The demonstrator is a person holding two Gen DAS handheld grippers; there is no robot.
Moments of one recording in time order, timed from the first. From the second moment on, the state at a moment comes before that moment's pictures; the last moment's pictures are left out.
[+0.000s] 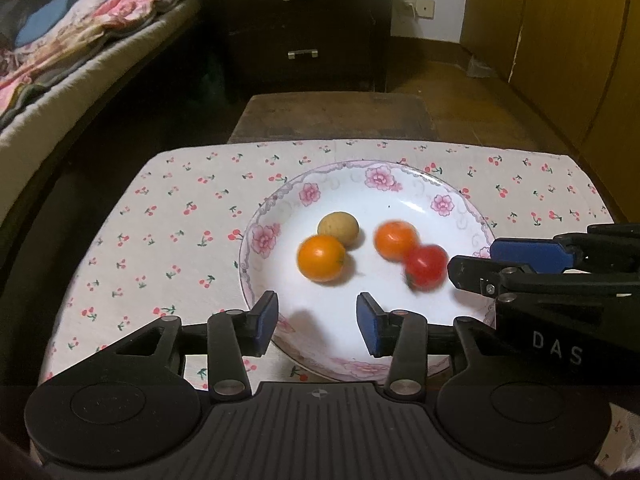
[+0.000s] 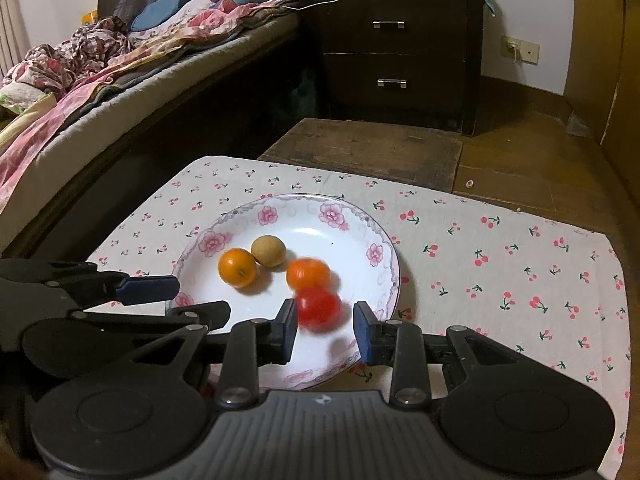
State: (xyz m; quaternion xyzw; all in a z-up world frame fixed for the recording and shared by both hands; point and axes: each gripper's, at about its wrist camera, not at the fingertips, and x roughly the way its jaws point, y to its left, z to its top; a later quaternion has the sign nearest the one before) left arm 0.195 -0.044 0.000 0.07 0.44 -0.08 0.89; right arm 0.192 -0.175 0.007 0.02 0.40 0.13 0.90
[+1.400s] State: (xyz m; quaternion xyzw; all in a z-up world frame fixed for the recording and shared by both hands) left arm 0.122 -0.009 0.016 0.04 0.45 -0.10 0.89; right arm 0.123 -0.164 0.028 0.02 0.41 0.15 0.90
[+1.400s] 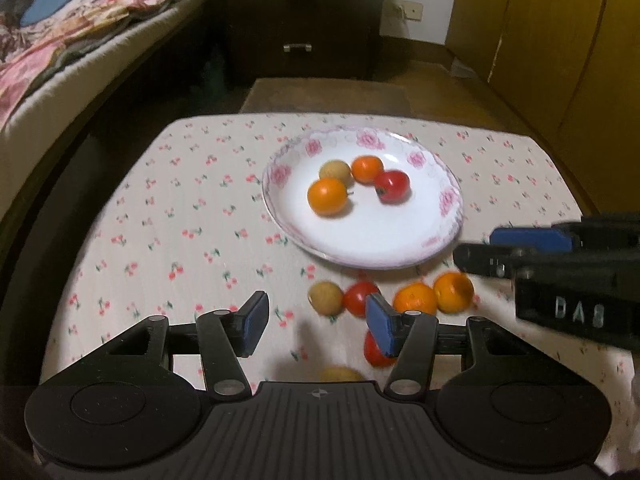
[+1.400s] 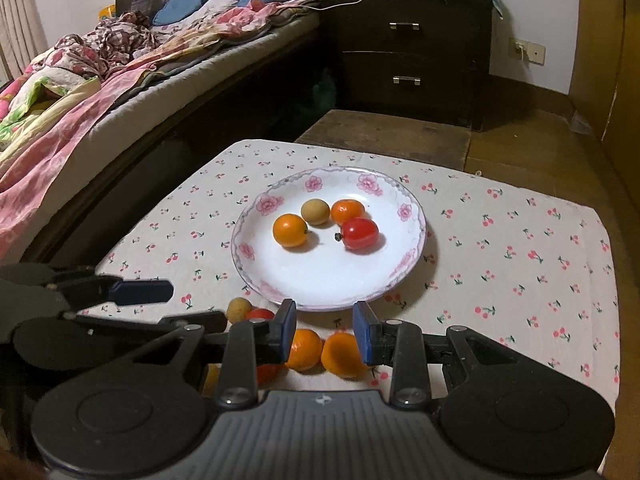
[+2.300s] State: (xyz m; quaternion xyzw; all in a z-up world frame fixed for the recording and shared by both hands) left arm 0.097 -0.015 -0.019 0.06 0.49 -0.12 0.86; right arm 0.127 -0.201 0.007 0.06 0.45 0.12 0.88
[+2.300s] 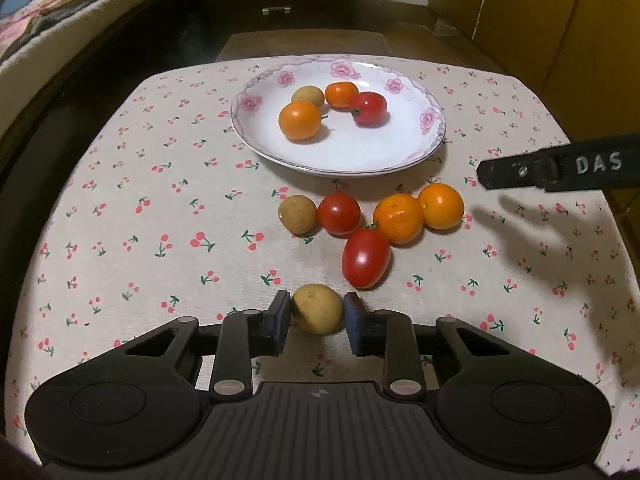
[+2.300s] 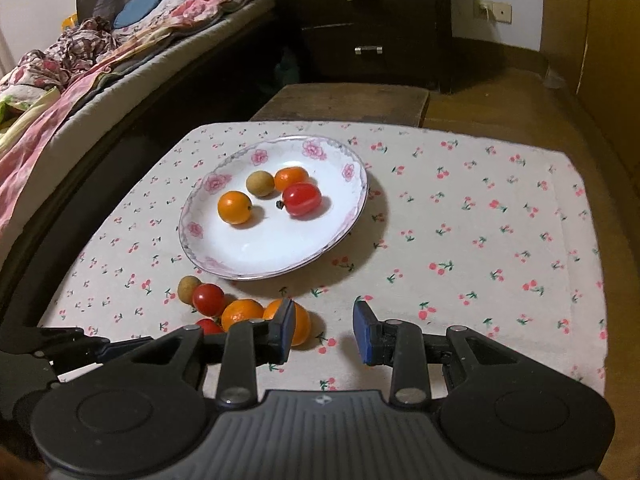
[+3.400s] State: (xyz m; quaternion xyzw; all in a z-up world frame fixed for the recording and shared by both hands) left arm 0.100 -0.010 -0.022 0.04 0.50 -0.14 0.85; right arm 0.147 -0.185 -0.016 0.08 0.49 0.15 0.85
